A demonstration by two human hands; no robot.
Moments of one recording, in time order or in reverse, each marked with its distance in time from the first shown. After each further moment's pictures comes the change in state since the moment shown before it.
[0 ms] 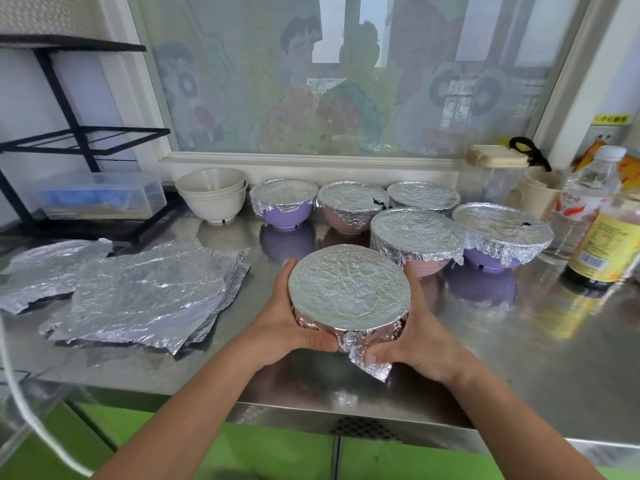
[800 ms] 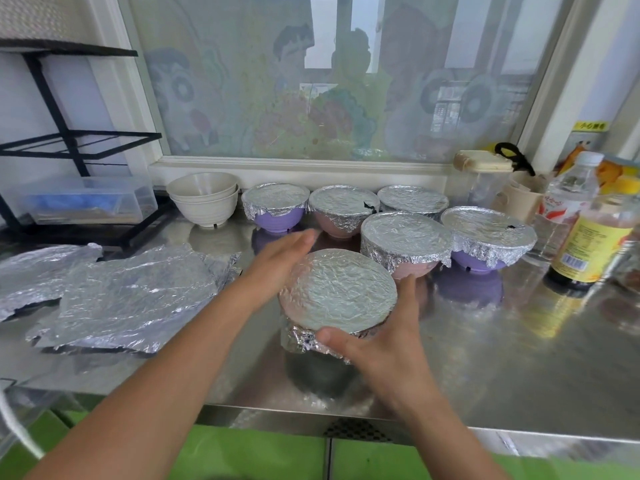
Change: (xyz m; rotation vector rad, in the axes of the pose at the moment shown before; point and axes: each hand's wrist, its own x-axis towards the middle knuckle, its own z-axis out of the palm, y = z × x) left_hand 0.050 0.053 -0.014 0.137 0.113 0.042; right_hand -0.019 -0.039 0.060 -0.165 0.467 -0.005
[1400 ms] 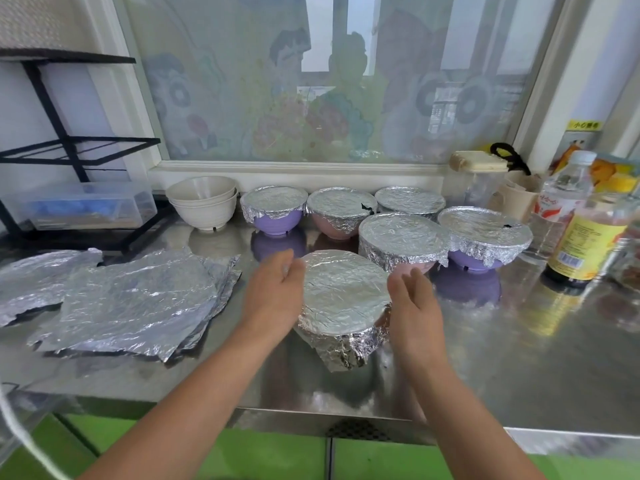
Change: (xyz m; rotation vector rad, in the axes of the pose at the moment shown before) left_hand -0.027 -0.005 0.029 0.389 0.412 0.125; right_hand 0.023 -0.012 -0.020 0.120 0.201 0.245
